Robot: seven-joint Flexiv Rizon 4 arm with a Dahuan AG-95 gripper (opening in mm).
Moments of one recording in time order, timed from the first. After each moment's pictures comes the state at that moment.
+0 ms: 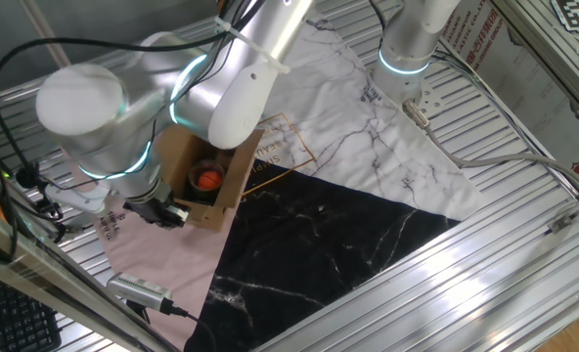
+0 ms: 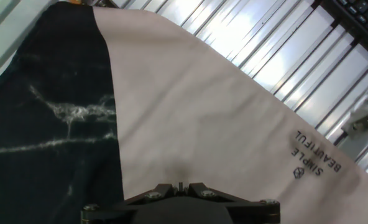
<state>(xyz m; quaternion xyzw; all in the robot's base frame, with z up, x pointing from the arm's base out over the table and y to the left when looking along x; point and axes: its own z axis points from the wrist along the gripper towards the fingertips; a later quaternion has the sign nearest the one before) 0.671 0.147 0.156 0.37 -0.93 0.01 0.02</state>
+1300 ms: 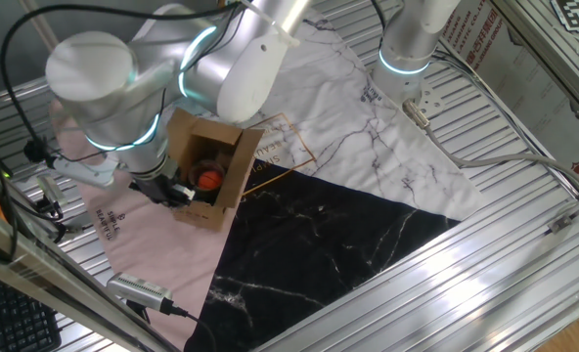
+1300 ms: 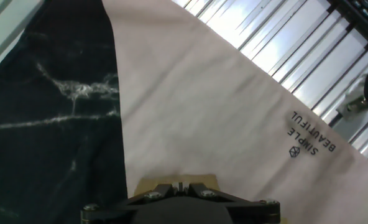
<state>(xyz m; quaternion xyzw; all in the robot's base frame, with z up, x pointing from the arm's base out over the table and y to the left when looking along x) 0.646 0.123 0.176 0.38 -0.93 0.01 0.02</state>
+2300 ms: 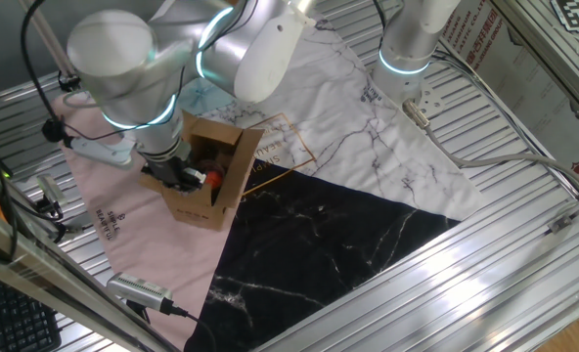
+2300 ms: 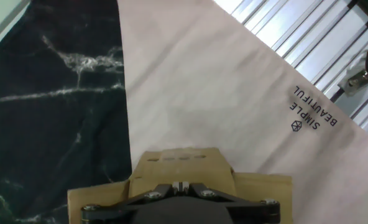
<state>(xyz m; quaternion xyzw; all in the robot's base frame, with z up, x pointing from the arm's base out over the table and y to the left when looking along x) 0.619 0.107 0.176 0.38 -0.93 0.01 0.02</state>
